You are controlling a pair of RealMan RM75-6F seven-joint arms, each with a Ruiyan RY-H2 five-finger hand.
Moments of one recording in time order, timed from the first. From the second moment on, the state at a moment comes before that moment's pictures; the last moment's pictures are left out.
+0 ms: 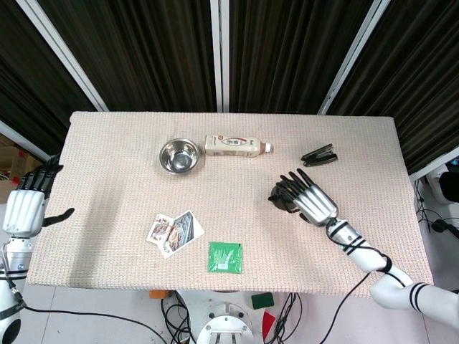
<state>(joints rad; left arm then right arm) -0.25 -1.32 -0.11 -1.20 1.47 1.50 -0.18 0.65 -1.46 0.04 -1.25 -1.60 1.02 -0.26</state>
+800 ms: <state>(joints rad) -0.24 -1.31 -0.11 -1.19 1.47 1.47 -0.20 0.78 -1.48 0.14 -1.24 -1.52 0.93 -0.25</state>
